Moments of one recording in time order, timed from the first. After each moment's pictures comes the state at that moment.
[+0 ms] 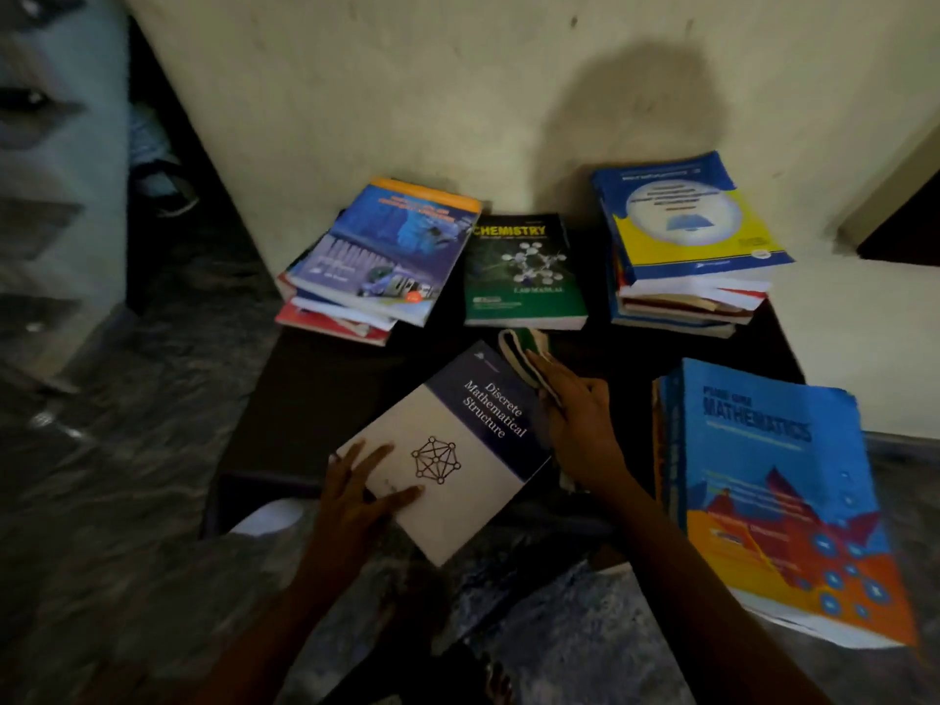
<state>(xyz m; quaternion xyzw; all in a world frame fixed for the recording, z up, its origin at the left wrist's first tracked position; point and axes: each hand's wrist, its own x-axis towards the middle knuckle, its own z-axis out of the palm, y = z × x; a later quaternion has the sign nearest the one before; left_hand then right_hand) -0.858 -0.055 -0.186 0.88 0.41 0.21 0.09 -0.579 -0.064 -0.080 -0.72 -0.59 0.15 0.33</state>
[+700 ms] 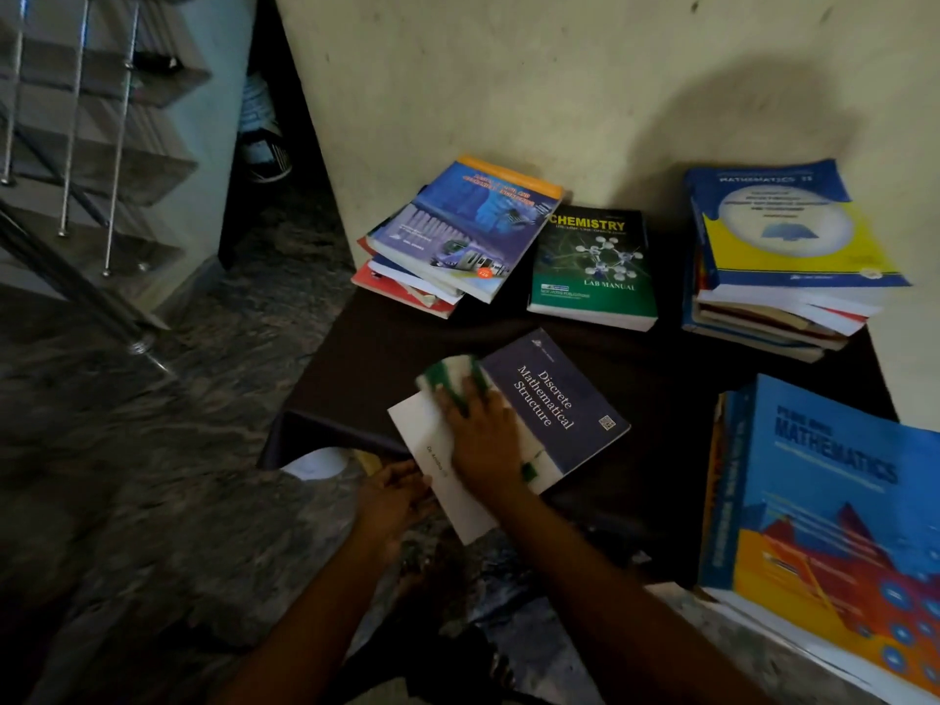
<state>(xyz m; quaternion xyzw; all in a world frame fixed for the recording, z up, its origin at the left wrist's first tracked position) -0.825 -0.081 -0.163 0.17 0.63 0.38 0.65 -0.699 -0.041 -0.147 -0.68 -0.73 0.08 0.05</state>
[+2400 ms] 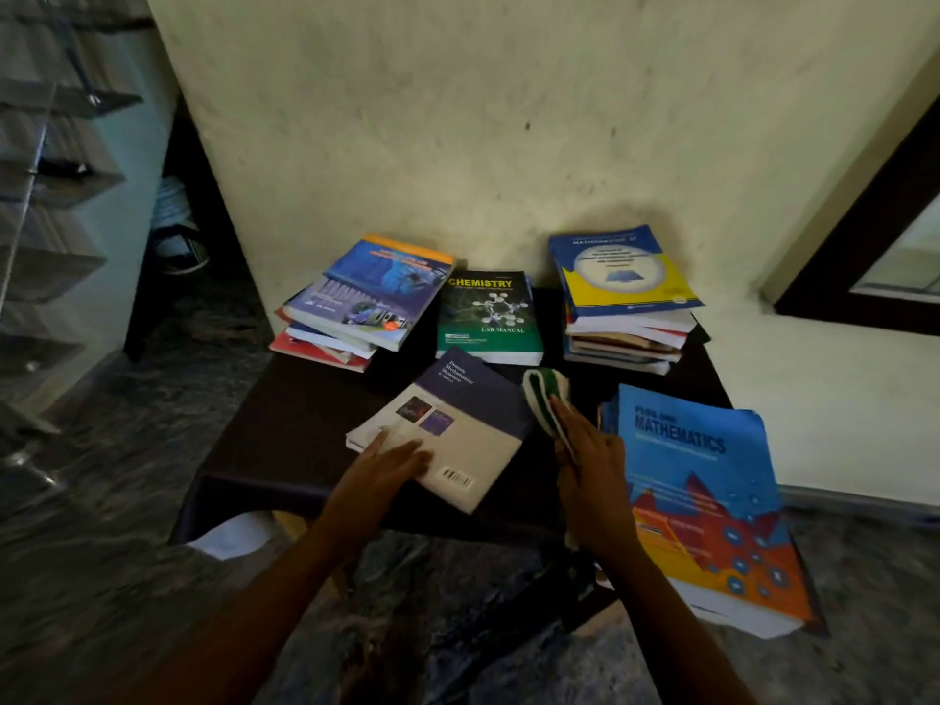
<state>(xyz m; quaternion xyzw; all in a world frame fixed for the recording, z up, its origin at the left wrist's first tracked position) -0.790 -0.041 -0.147 0.92 0.32 0.20 0.06 -0.544 -0.151 -0.072 -0.69 -0.61 0.03 0.38</state>
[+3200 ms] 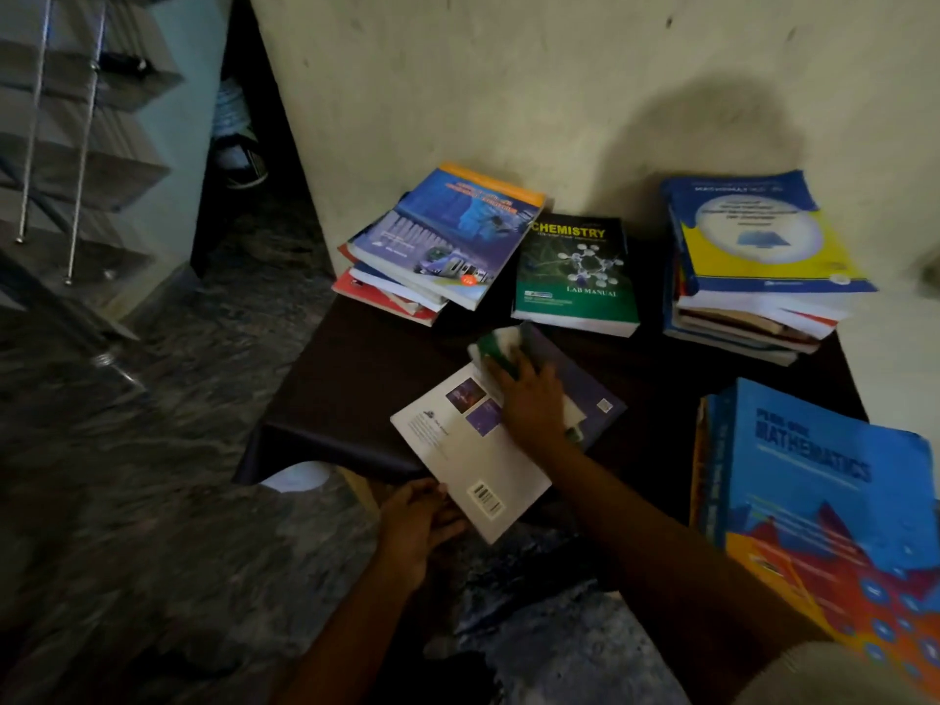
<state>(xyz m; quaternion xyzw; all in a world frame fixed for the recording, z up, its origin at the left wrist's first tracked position) -0.789 -0.090 -0.170 0.13 0.62 0.38 0.68 -0.629 0.005 -0.145 -0.72 -0.69 0.06 0.06</state>
